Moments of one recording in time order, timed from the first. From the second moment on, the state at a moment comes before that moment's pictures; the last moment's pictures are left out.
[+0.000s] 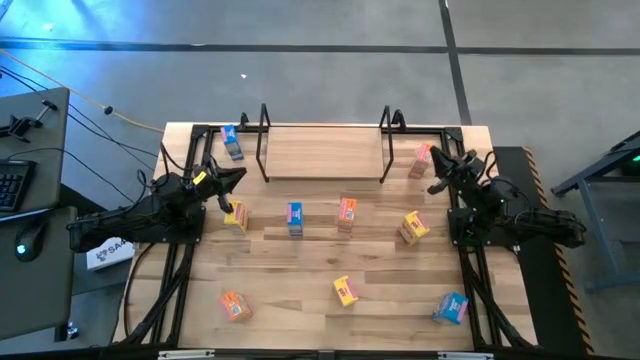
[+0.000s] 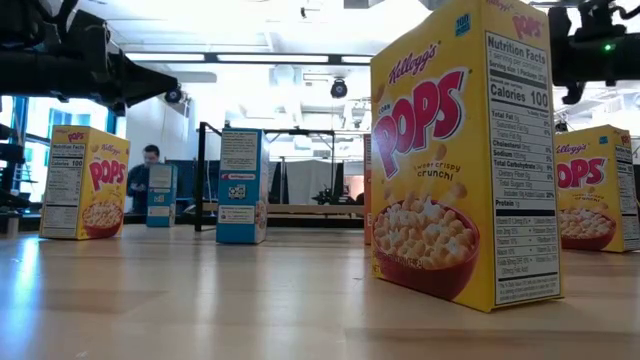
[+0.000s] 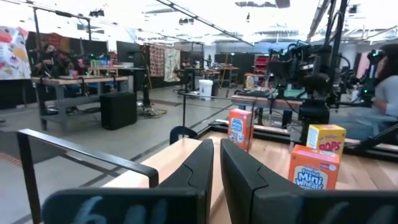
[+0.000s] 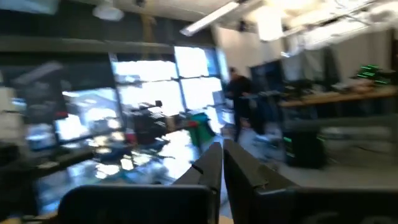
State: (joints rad) left arm 0.31 0.02 0.01 0.16 -0.15 0.00; right arm -0.19 0.02 0.09 0.27 0.64 -0.01
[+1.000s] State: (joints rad) left arm 0.31 0.02 0.01 0.18 -0.23 0.06; right arm -0.51 0.89 0.77 -0.78 0.62 0.98
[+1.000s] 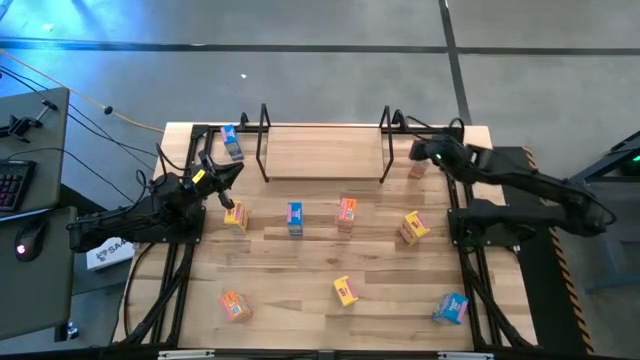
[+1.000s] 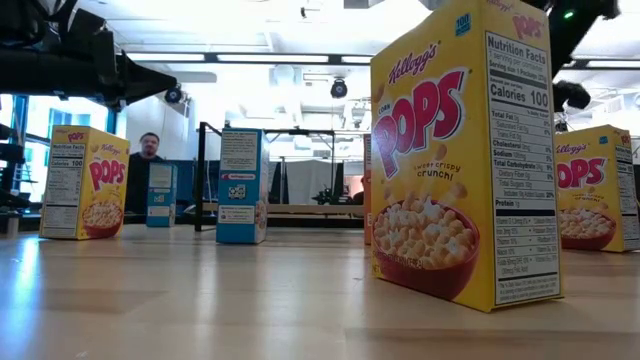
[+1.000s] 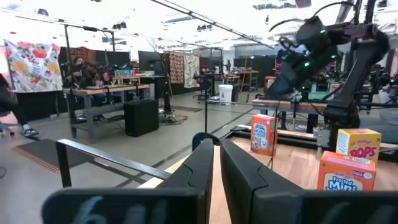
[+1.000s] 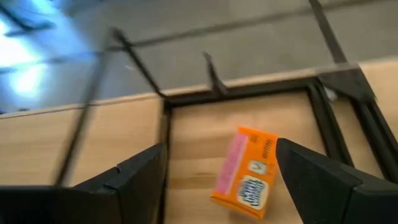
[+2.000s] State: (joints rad) left arm 0.31 0.02 0.01 0.15 -0.28 0.10; right arm -0.77 1.28 0.81 -0.80 0.34 1.10
